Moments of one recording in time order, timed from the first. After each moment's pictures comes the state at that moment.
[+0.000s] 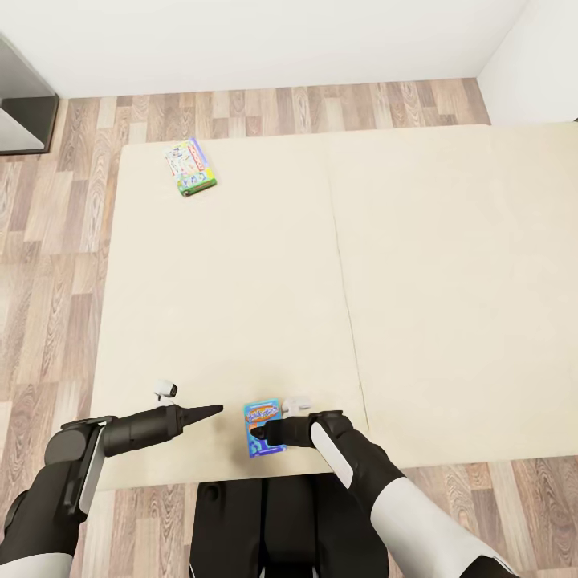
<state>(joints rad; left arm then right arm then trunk) -0.45 0.09 0.30 -1.34 0.00 1.01 -1.46 -0.72 0.17 0.47 -0.72 -0.51 0.61 0.14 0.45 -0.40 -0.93</state>
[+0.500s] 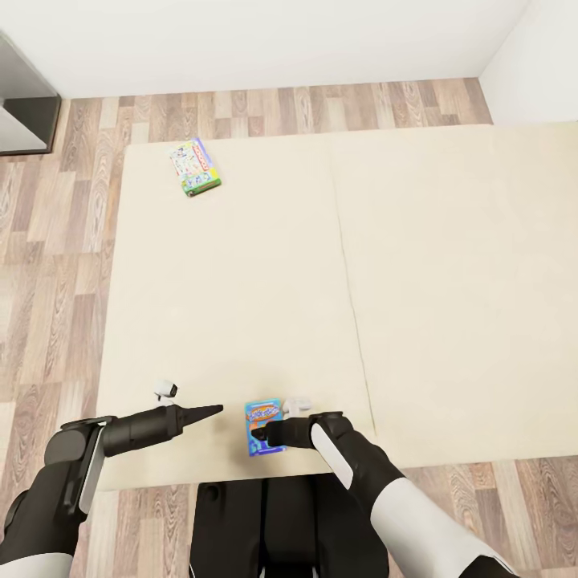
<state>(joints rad) -0.45 0.09 0.30 -1.34 0.00 1.01 -1.46 -0.72 0.17 0.47 -0.71 -0.51 0.61 0.14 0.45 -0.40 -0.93</state>
